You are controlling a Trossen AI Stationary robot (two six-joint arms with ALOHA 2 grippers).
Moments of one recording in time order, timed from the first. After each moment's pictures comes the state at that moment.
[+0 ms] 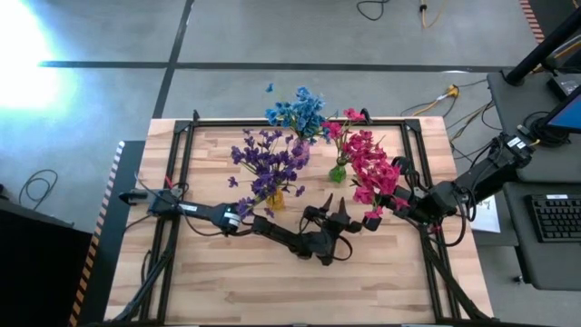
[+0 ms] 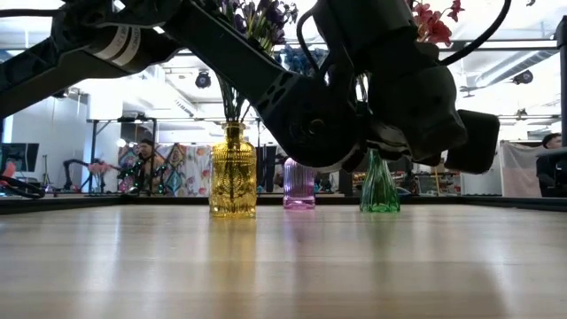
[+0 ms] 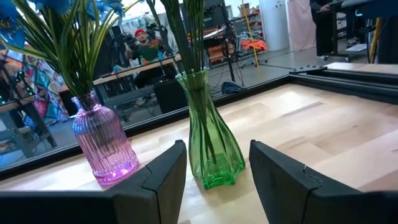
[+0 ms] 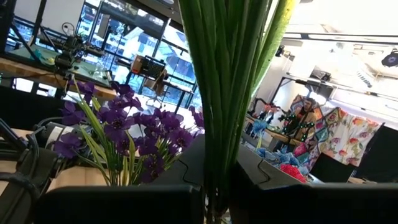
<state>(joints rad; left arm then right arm) -0.27 2.83 2.14 1.10 -1.57 0.59 0.54 1.01 0.71 0.63 0.94 -0.66</state>
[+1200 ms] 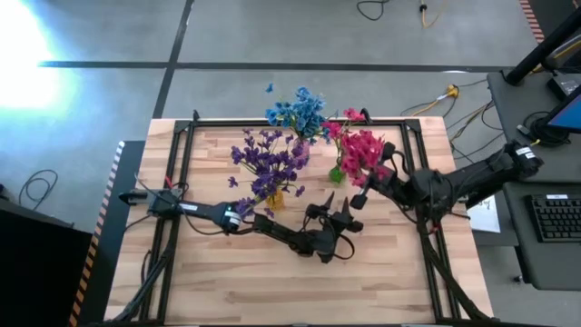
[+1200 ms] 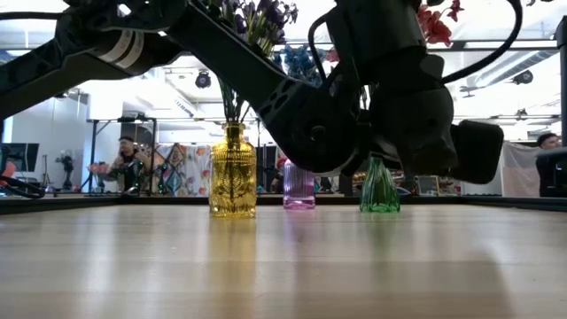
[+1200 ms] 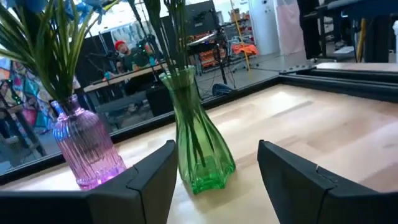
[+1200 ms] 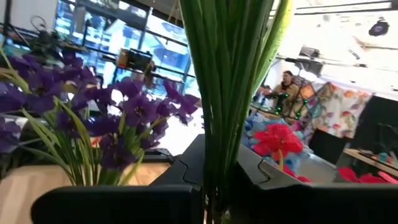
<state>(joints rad) -0.26 2.83 2.13 1.00 -1.51 0.50 0.27 1.01 0.62 0.63 0.75 -0.46</state>
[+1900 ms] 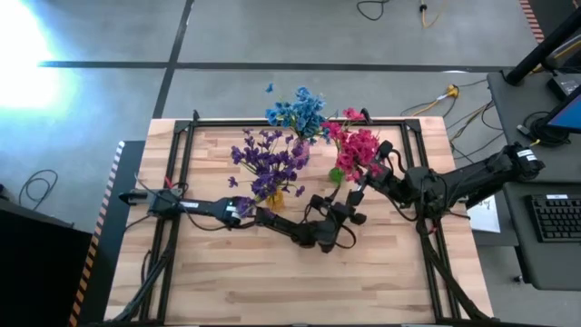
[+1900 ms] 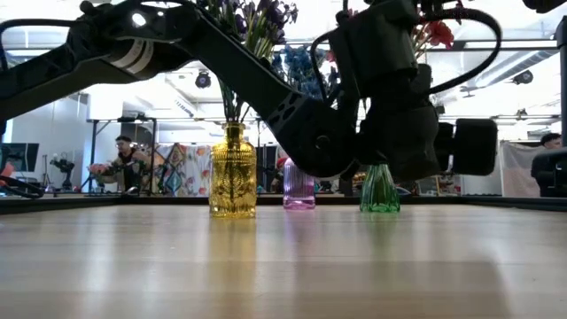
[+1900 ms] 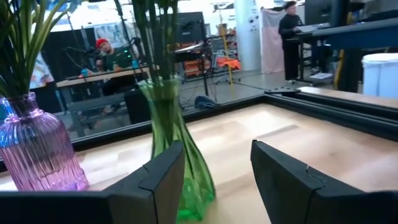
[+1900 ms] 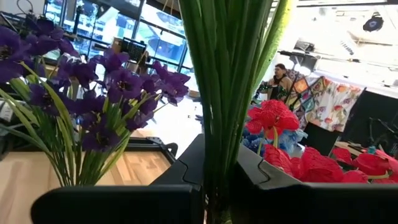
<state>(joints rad) -0.20 2.83 2.12 1.01 -1.38 0.36 0.21 1.02 0.58 0.63 0.73 -0.45</state>
